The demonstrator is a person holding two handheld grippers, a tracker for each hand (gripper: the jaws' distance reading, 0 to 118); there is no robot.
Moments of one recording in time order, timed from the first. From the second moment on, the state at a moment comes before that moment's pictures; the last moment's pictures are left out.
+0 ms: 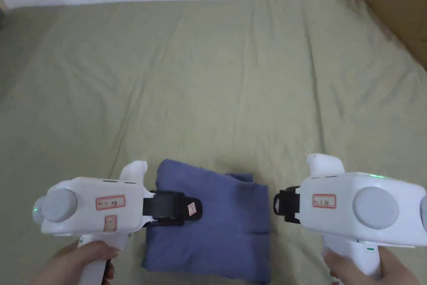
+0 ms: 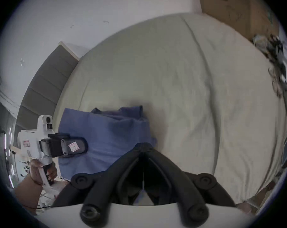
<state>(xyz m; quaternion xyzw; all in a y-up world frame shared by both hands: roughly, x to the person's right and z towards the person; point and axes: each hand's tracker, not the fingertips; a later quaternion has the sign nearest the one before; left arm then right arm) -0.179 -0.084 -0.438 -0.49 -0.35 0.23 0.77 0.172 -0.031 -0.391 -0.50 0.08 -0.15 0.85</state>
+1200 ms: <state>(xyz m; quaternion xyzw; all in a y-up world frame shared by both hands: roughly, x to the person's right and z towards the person) -0.471 -0.020 -0.420 -0.46 0.13 -0.25 0.84 -0.160 -0.026 -0.408 -0.44 0.14 -0.11 0.88</state>
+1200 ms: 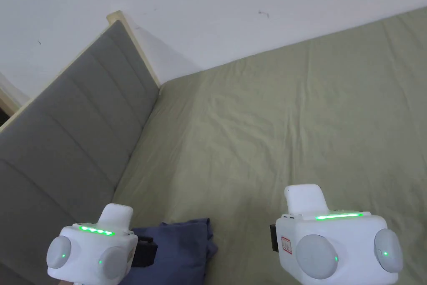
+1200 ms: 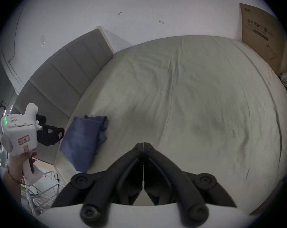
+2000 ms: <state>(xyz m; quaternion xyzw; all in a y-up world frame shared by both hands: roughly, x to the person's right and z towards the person) -0.084 0.125 -0.345 -0.11 -0.03 -0.06 0.99 0.133 0.128 -0.347 -0.22 0.04 -0.05 0.97</state>
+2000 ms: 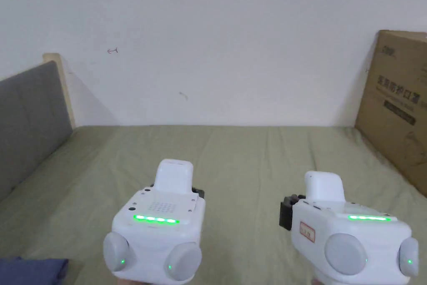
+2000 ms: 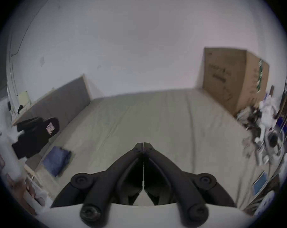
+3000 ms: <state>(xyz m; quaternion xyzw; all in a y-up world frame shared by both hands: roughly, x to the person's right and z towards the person) -0.065 0.217 -0.281 0.02 0.02 -0.04 1.00 0.204 0.210 -0.283 -0.01 -0.03 -0.02 1.00</state>
